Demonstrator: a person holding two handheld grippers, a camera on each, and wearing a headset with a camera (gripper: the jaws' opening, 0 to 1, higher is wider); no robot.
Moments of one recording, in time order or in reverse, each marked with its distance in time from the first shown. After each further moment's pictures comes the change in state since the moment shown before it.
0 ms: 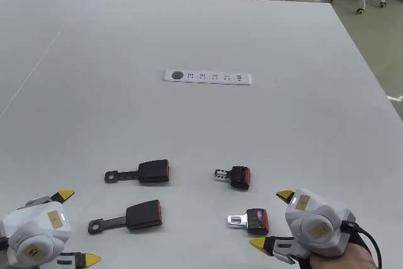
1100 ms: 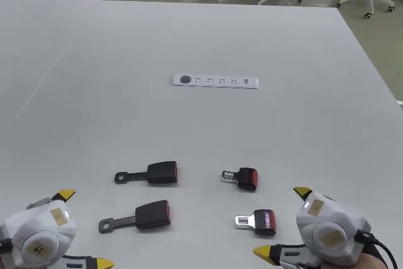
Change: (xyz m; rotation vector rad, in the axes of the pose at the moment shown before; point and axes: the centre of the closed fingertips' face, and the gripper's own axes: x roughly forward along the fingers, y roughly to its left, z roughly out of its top) left arm -0.017 0.001 -0.010 -0.063 0.006 0.040; right arm -0.002 0.010 0.009 -0.023 0.006 -0.027
